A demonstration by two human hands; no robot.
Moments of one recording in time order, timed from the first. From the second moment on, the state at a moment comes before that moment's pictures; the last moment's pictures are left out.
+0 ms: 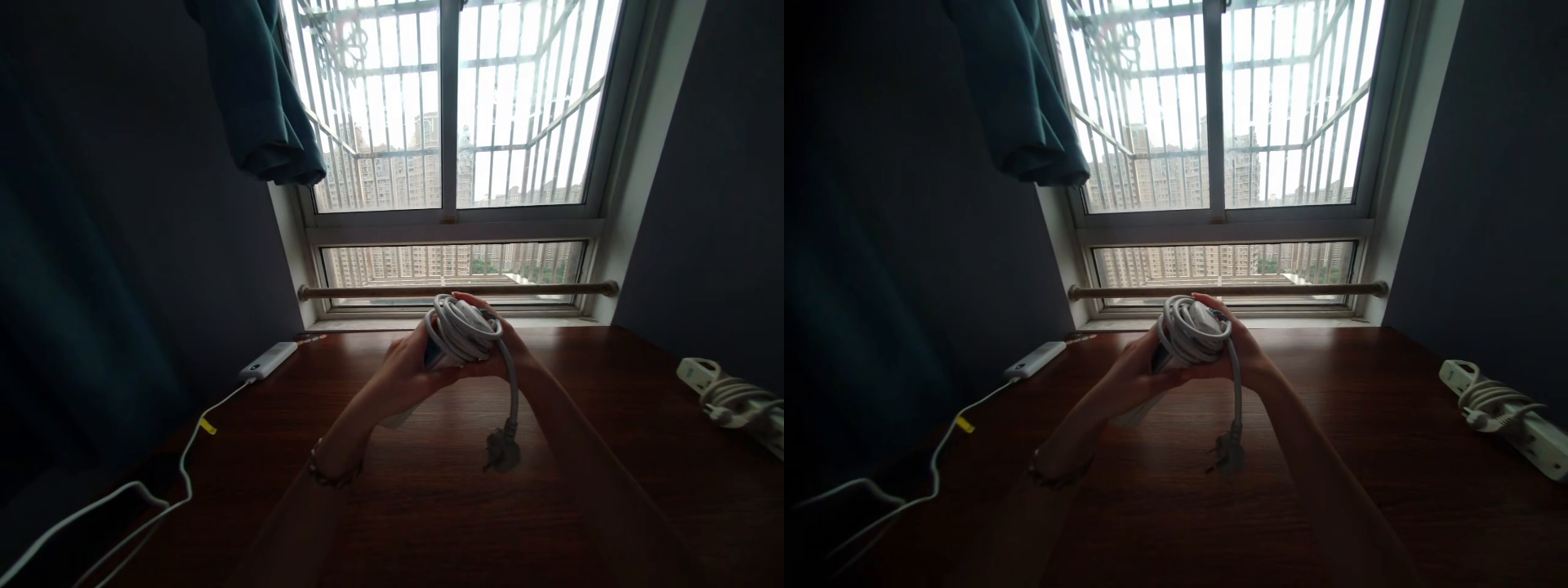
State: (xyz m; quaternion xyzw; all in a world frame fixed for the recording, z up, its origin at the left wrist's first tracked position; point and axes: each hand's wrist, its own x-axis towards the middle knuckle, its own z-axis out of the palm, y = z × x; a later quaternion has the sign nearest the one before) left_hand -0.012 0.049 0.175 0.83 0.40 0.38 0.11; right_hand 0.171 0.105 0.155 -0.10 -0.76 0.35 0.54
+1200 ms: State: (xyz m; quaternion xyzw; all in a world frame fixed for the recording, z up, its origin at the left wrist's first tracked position) left_hand 0.001 0.050 0.171 0.78 0.44 0.42 0.13; right_hand 0.179 0.083 0.169 -0.16 -0.77 0.03 0.61
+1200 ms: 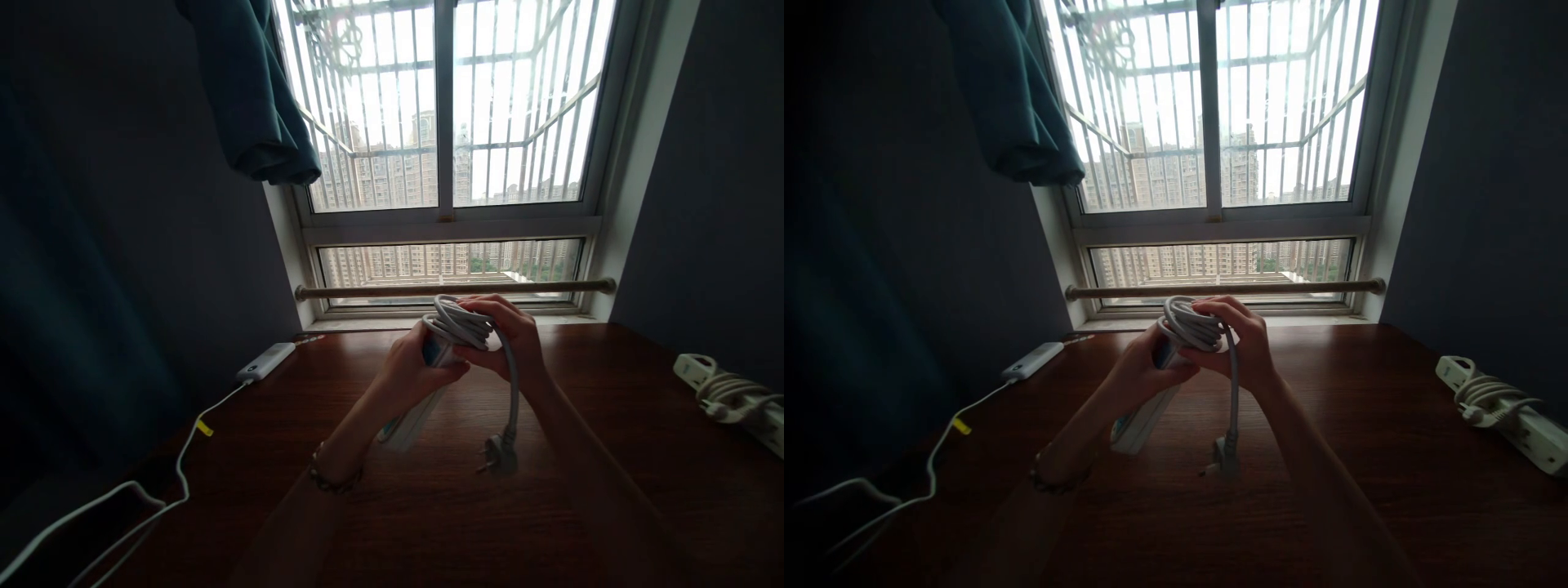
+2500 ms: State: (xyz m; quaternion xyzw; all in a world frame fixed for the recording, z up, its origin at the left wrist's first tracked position) left_hand -0.005 0.053 0.172 0.80 0.39 0.44 0.13; right_hand 0.166 0.079 0.164 -0.17 -0.81 0.13 0.55
